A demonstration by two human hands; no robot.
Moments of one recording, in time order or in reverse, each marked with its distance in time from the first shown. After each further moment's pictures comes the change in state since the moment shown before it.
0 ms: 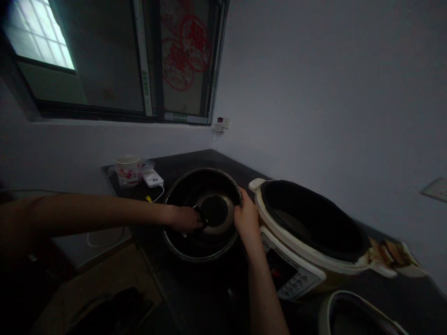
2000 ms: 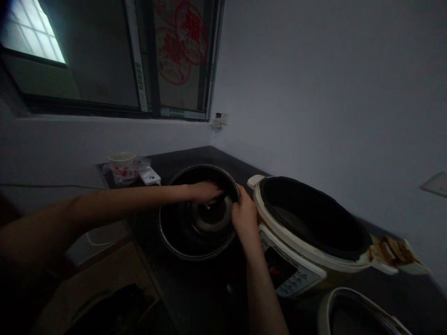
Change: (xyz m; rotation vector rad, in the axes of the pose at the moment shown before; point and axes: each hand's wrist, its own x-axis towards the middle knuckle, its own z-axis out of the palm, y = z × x) left_hand 0.060 -0.035 -0.060 0.093 0.165 -0.158; right_hand 0.001 0.002 0.001 -0.029 0.008 0.016
